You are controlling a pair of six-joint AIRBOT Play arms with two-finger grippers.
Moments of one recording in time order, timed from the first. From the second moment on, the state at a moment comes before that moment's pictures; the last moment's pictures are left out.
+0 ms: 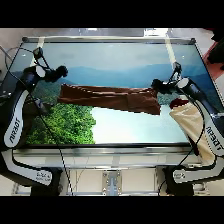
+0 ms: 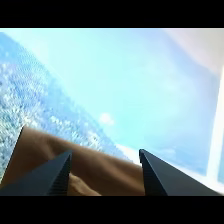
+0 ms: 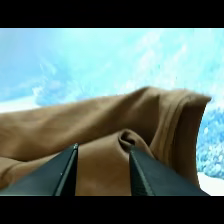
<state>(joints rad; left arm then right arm) 0.01 -1.63 1.49 1.33 -0.63 -1.74 -0.07 -1.53 1.21 -1.05 0.65 1.47</state>
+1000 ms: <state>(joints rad) -0.22 -1.59 1.68 0.98 -0.70 -1.10 -0.29 -1.75 1.27 -0.86 1.03 1.21</state>
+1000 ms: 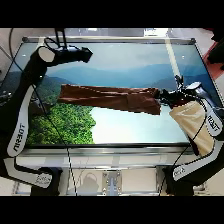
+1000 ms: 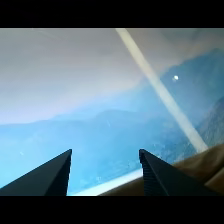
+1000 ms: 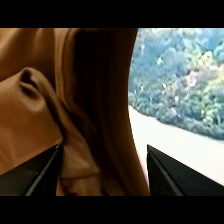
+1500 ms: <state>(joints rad) -0.35 -1.80 1.68 1.02 -0.87 -1.11 -0.26 -1.81 1.28 -0.68 0.98 1.12</state>
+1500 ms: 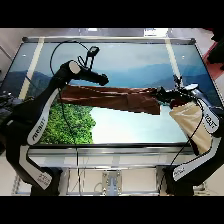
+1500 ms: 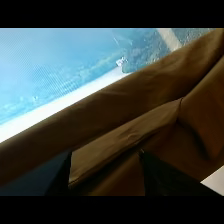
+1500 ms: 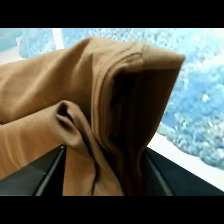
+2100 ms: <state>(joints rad) -0.37 -1.90 1.68 1.03 -0.90 -1.24 -0.19 -1.81 1.34 -0.63 1.03 1.10</state>
